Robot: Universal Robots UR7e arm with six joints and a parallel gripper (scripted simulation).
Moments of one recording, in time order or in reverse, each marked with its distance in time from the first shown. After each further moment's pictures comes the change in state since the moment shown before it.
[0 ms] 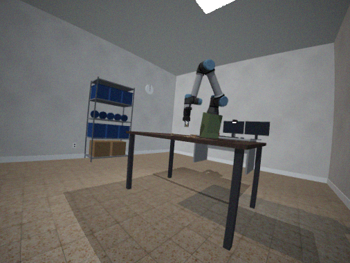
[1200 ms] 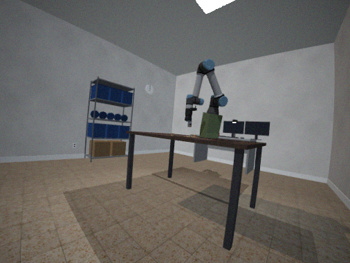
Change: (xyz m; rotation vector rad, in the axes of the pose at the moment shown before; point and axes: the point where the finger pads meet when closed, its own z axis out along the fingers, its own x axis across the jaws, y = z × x) arm -0.038 0.018 -0.003 0.000 0.000 -0.590
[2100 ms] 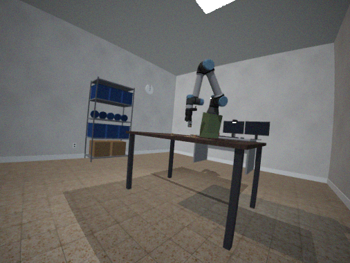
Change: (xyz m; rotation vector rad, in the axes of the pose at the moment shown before) arm -0.001 0.000 0.001 0.000 0.000 -0.023
